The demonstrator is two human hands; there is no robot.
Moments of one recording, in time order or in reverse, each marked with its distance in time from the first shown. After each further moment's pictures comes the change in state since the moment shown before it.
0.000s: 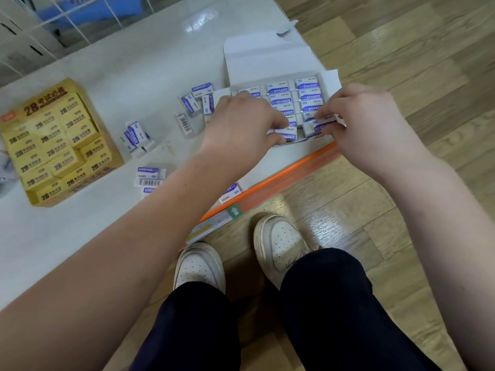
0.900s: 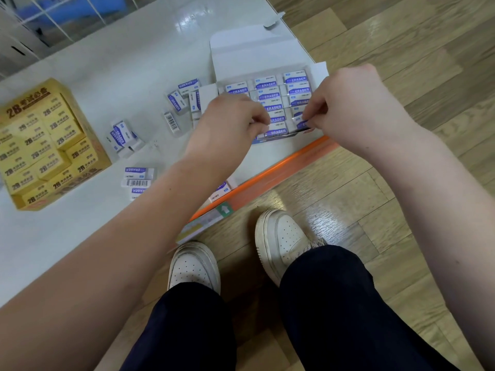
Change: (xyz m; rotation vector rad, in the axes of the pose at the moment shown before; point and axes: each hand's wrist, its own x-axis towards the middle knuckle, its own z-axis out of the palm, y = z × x) left_hand -0.003 -0.003 0.010 -0.243 0.106 -0.058; right_hand 0.018 -0.003 -0.004 -0.024 -0.106 0.088
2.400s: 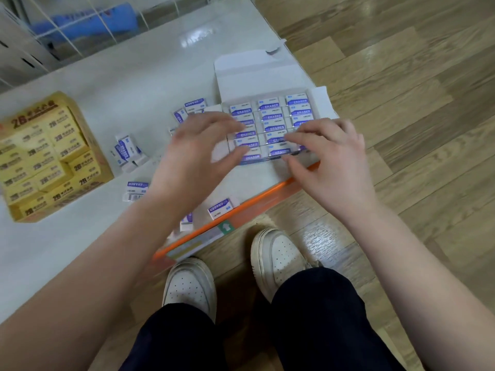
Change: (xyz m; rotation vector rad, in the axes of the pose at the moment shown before) left_hand -0.034 -0.035 -0.017 -0.025 0.241 0.056; right_hand -0.032 -0.010 0.050 0.238 0.467 -0.180
